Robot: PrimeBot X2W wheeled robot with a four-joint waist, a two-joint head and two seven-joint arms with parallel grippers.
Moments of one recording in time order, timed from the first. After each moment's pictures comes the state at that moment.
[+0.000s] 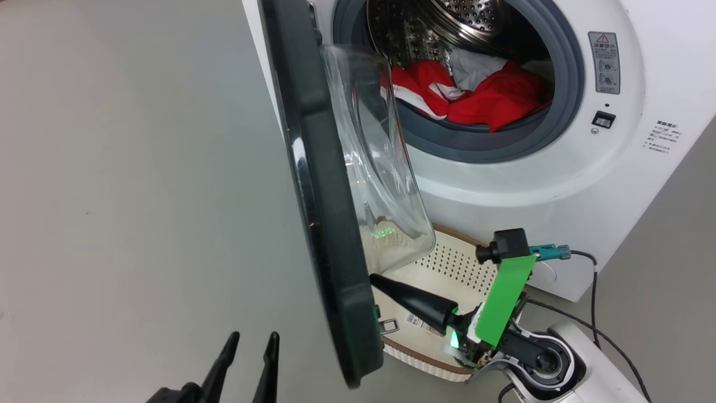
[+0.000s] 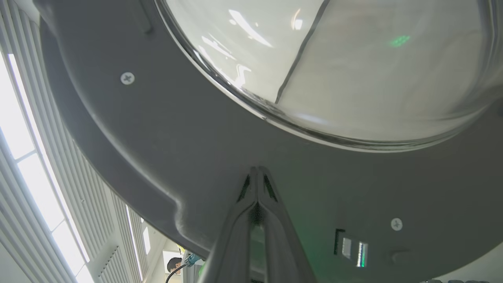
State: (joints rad) left arm 0.02 0.04 -0.19 0.21 -0.39 -0.07 -0.25; right arm -0.33 -0.07 0.42 0.25 1.67 0.13 0.53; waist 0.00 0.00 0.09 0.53
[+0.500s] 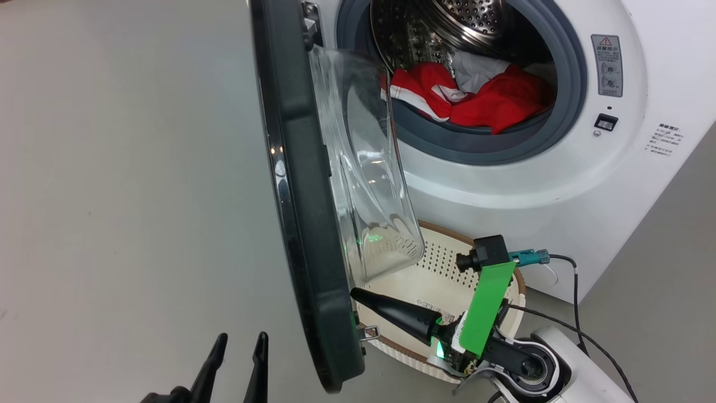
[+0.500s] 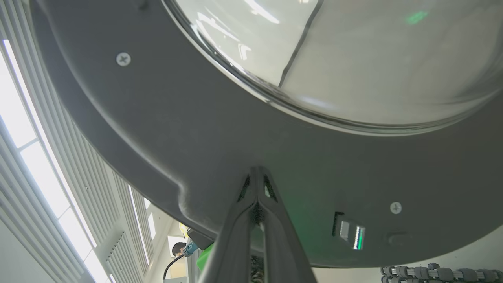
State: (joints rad) left arm 0.05 0.04 -0.16 0.17 -0.39 -0.04 -0.25; right arm -0.34 -0.07 0.50 0.26 1.71 0.13 0.52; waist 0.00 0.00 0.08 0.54
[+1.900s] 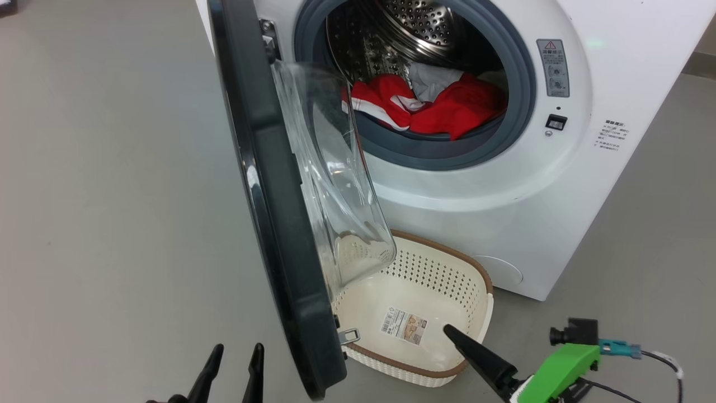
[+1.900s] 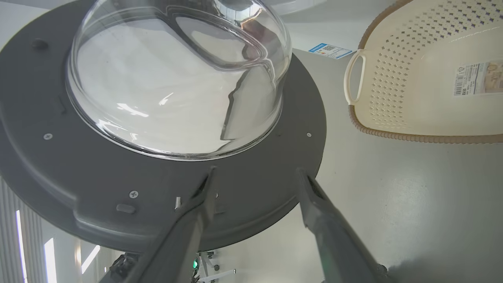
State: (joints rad) left arm 0.06 0.04 -0.14 0.21 -0.36 -0.07 -0.25; right arm -0.07 -0.12 0.34 0.29 1.53 0.13 0.29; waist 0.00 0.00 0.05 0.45
